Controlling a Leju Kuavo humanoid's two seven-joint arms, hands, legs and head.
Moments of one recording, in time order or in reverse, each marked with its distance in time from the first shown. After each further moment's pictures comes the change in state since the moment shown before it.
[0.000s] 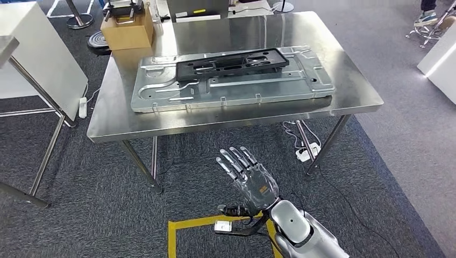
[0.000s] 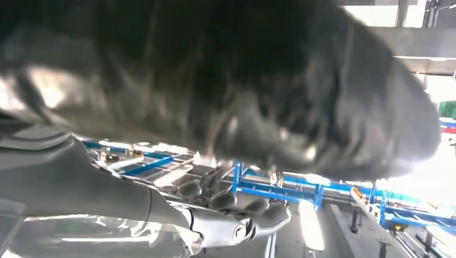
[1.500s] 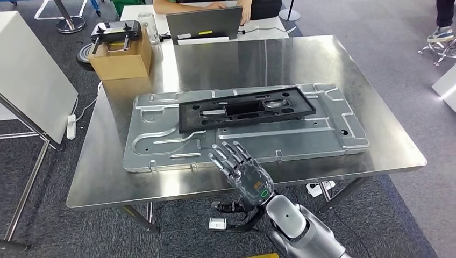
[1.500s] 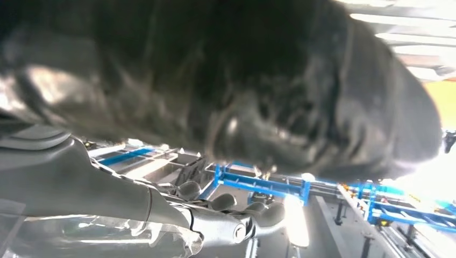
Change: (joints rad) left arm 0.031 0.022 -0.017 0.000 0.015 -0.001 -0.001; right arm -0.037 0.003 0.037 -0.024 0.013 0.010 0.002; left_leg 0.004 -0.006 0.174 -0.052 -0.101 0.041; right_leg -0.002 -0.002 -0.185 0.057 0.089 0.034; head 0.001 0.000
